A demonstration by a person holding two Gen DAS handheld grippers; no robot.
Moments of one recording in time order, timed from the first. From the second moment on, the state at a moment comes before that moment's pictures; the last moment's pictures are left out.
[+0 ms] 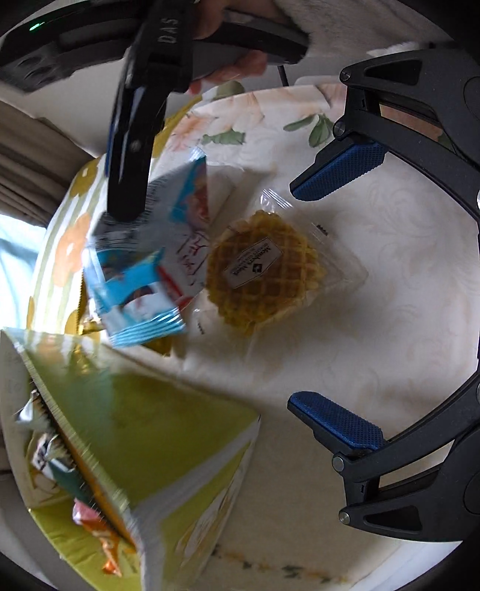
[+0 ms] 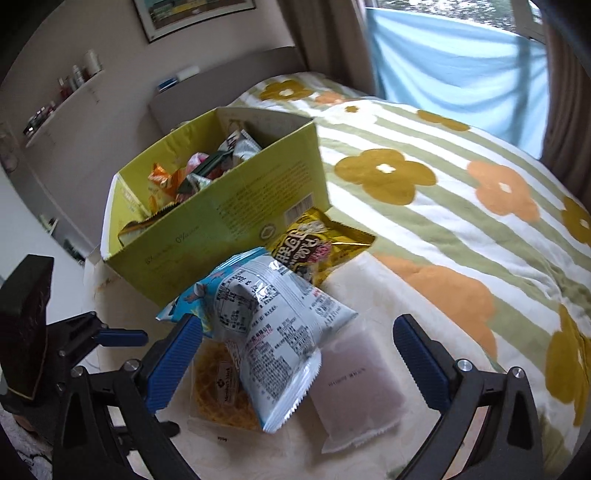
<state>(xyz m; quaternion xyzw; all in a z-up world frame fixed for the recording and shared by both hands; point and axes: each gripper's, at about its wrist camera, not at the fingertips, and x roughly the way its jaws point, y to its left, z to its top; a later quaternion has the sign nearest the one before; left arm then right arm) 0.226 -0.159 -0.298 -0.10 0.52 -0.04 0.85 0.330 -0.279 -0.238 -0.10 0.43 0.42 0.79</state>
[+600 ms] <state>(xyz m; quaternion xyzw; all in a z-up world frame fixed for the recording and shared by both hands) 0.252 -0.200 -0.323 -0.12 0.51 0.00 0.85 0.355 -0.245 -0.273 -0.15 0.45 0.55 0.69</state>
